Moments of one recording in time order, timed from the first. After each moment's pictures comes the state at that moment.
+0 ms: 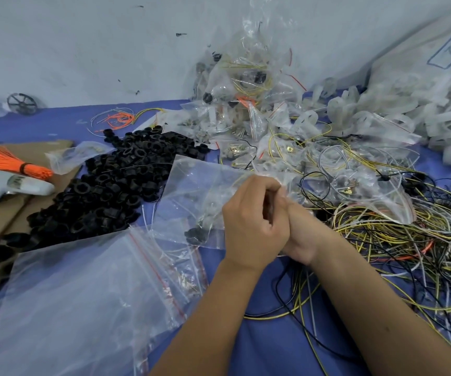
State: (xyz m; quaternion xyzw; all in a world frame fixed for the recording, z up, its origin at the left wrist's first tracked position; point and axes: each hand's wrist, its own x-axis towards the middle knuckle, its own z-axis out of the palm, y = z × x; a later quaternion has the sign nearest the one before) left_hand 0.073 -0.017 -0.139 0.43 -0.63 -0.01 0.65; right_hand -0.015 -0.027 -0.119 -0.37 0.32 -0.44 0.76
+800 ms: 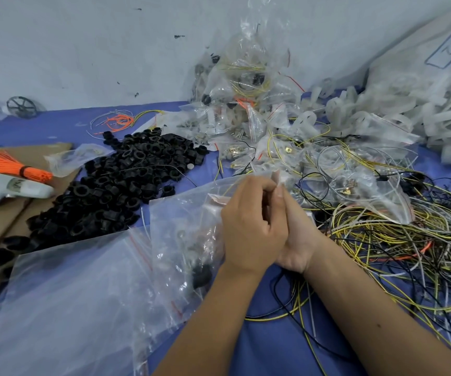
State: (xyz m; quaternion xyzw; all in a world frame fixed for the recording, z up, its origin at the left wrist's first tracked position) left_hand 0.071 -0.015 -0.138 0.45 -0.61 0.00 0.65; right_hand -0.005 -0.024 -0.123 -0.27 0.27 -0.42 0.82
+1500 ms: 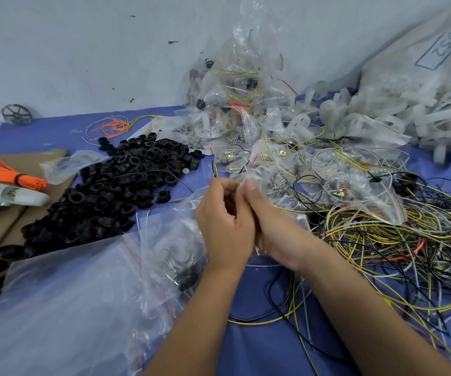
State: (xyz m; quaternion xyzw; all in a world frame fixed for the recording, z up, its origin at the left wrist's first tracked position) left_hand 0.091 -0.031 -0.147 0.50 -0.53 -0.08 0.68; right_hand -0.003 -0.031 -0.123 -0.51 0.40 -0.37 0.67
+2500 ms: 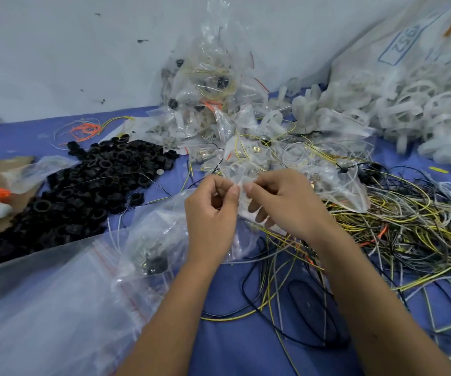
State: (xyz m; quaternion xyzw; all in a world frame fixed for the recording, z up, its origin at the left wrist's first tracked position) left_hand 0.080 -0.036 -0.142 0.45 -0.58 -0.26 0.63; right_hand -0.064 -0.030 -0.092 -0.67 0.54 -0.39 0.33
